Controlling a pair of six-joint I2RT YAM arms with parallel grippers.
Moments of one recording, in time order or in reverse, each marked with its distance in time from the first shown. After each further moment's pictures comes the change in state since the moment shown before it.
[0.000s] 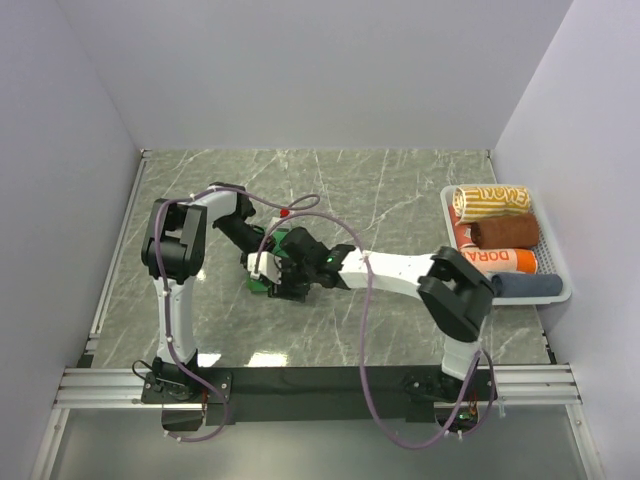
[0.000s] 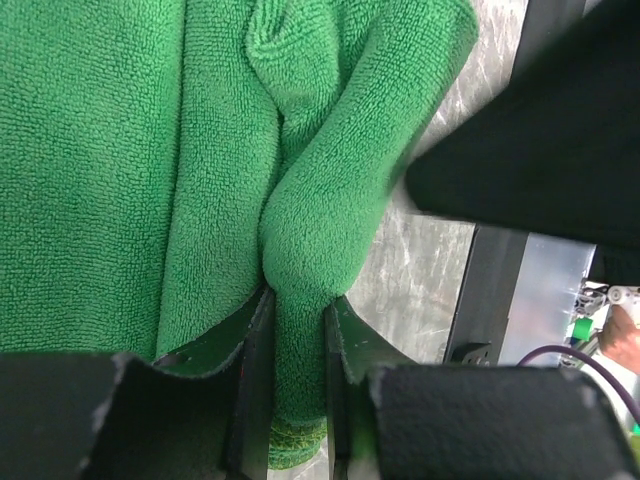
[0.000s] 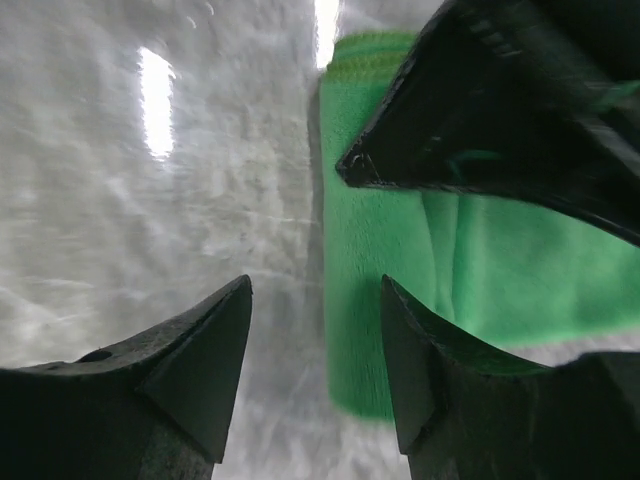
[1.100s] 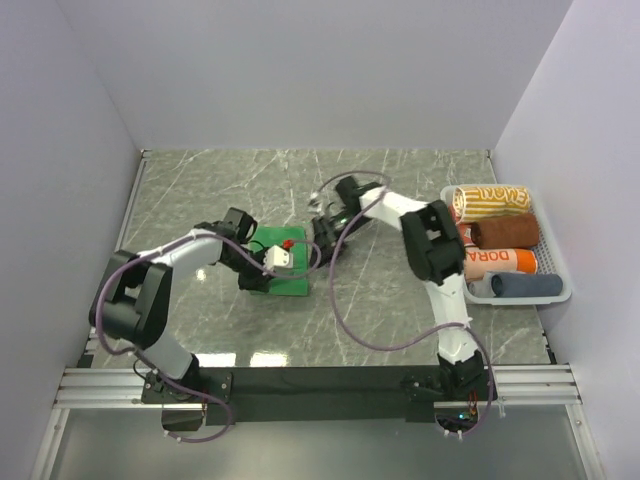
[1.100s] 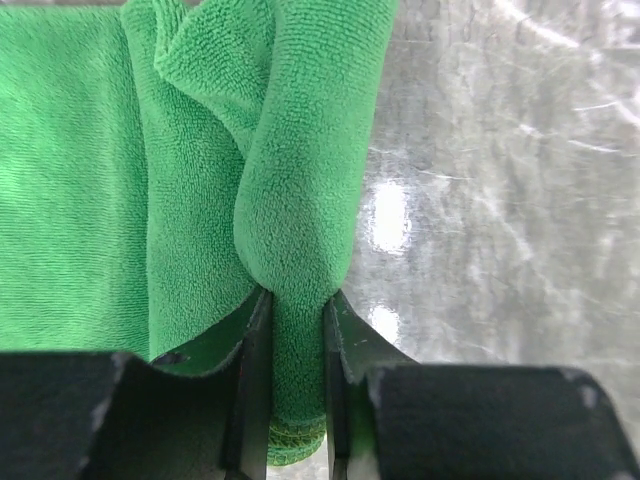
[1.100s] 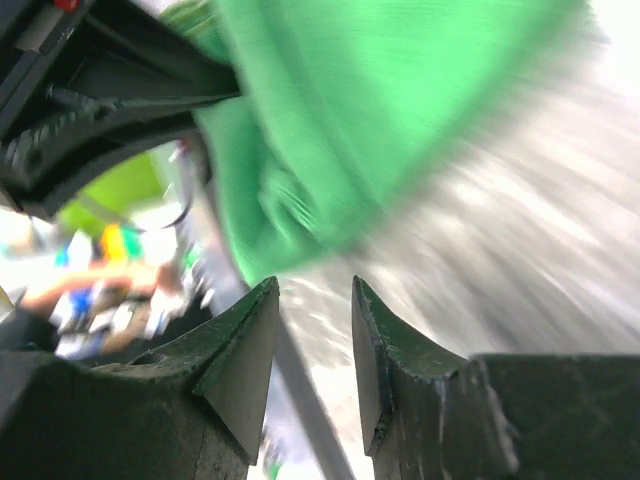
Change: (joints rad) left arm -0.129 -0.578 -0.589 0.644 -0.219 0.073; right arm -0.491 0.506 0.505 -0.612 -0.774 0.562
